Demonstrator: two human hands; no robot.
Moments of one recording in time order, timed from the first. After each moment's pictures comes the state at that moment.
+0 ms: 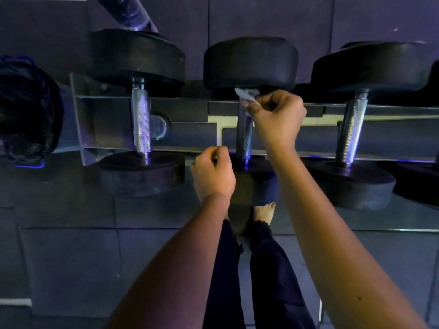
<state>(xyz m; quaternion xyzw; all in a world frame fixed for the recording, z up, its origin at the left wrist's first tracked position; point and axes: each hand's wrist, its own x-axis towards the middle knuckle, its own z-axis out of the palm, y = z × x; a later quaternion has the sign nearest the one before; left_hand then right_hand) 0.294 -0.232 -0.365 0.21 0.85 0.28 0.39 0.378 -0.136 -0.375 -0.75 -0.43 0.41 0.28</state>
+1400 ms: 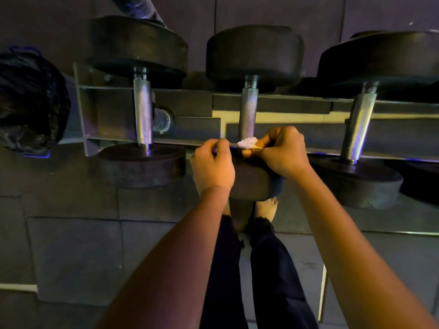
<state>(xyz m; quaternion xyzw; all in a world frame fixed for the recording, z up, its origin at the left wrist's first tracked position) 0.294 -0.231 -0.369 0.20 0.85 0.29 0.38 0.413 -0.178 -0.370 -0.70 -0.48 0.53 0.03</state>
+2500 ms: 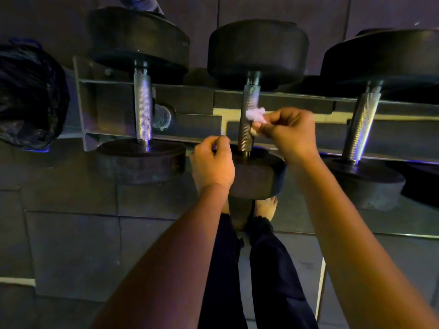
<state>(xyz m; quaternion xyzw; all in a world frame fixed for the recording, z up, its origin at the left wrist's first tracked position) 0.293 -0.232 -0.368 0.20 0.85 0.30 0.40 0.412 -0.165 -0.379 -0.68 -0.40 0.58 0.21</state>
